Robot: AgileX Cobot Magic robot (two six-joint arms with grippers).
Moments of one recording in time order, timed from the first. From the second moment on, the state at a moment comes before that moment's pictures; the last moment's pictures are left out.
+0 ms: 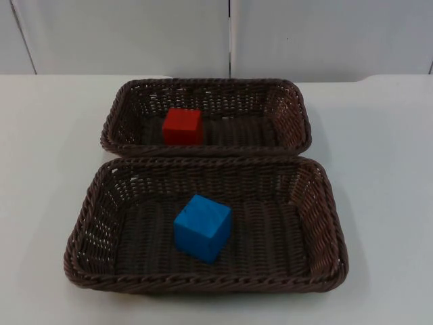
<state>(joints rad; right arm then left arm) 0.87 0.00 -0.52 -0.07 1.08 0.05 -0.36 0.00 -0.50 -0.05 1.08 0.05</state>
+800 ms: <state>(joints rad) 0.87 0.00 -0.52 -0.06 1.08 0.07 -0.36 0.00 -0.50 -0.05 1.08 0.05</state>
